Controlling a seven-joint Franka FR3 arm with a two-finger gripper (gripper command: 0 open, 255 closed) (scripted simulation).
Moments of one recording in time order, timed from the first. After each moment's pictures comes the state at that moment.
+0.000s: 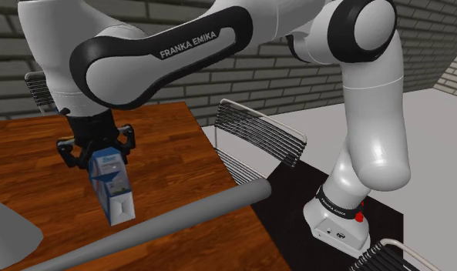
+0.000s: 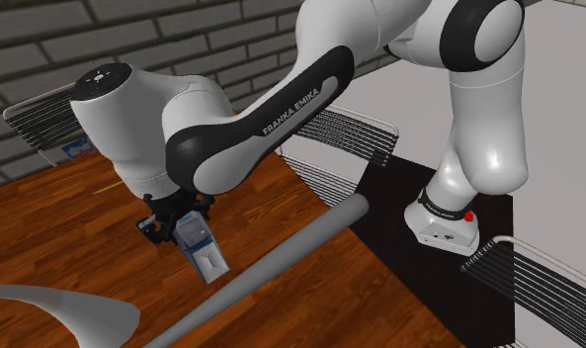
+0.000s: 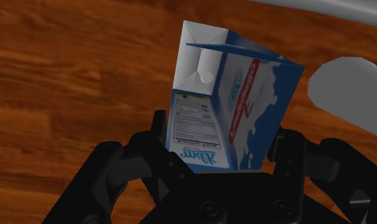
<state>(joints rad) 0.28 0.49 0.59 -1.54 -0.30 1.96 1.16</state>
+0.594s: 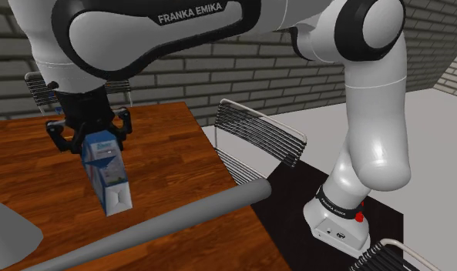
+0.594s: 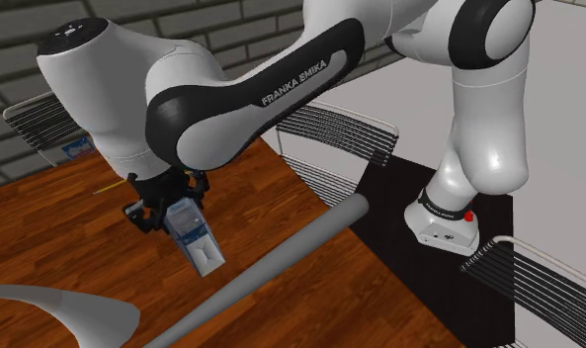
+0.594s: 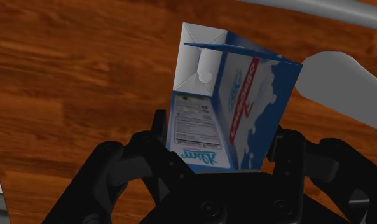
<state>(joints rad) 0.29 0.47 0.60 -1.45 -0.28 1.85 1.14</state>
